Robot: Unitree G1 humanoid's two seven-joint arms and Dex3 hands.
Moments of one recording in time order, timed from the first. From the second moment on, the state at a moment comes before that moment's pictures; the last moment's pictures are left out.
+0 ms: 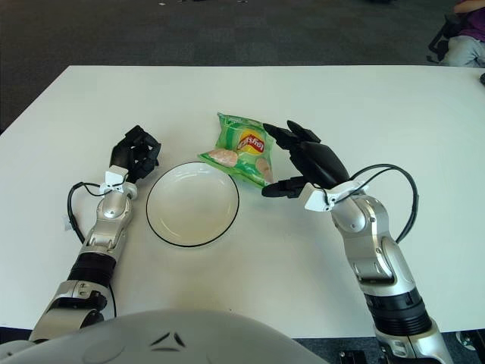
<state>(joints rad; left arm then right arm) -0.18 0.05 0.03 0.35 0.15 -0.39 0.17 -0.02 -0.54 0.07 -0.41 -0.50 0.01 0.29</state>
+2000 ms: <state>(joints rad) -0.17 0.04 0.01 0.34 0.18 -0.45 0.21 -0.42 -0.53 0.35 0.00 -0.61 0.06 0.57</state>
